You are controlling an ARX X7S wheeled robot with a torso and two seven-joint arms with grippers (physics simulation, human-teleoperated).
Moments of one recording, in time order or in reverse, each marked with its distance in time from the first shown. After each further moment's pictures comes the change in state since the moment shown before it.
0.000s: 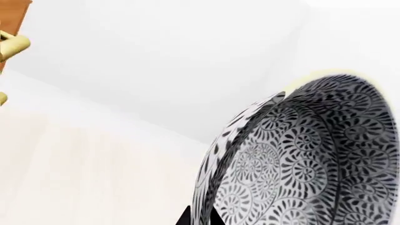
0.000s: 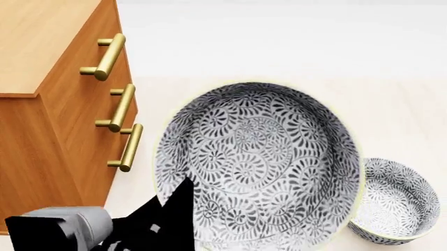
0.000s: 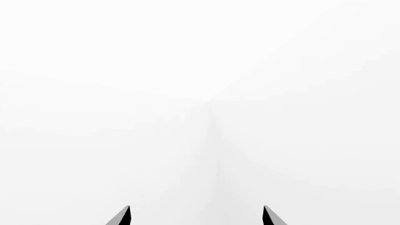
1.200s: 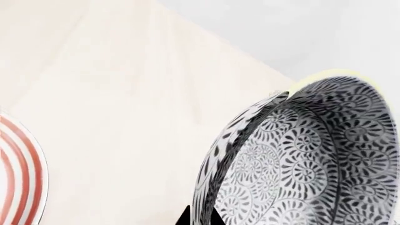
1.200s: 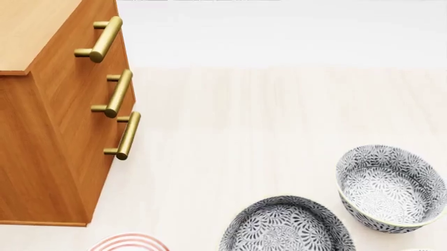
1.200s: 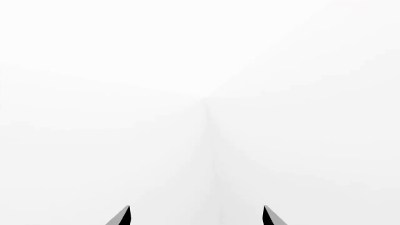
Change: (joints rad) left arm 0.215 0.231 0.042 -0.580 0.097 0.094 0.173; right arm -0.002 -0.004 0.079 -0.006 0.077 0.025 -0.037
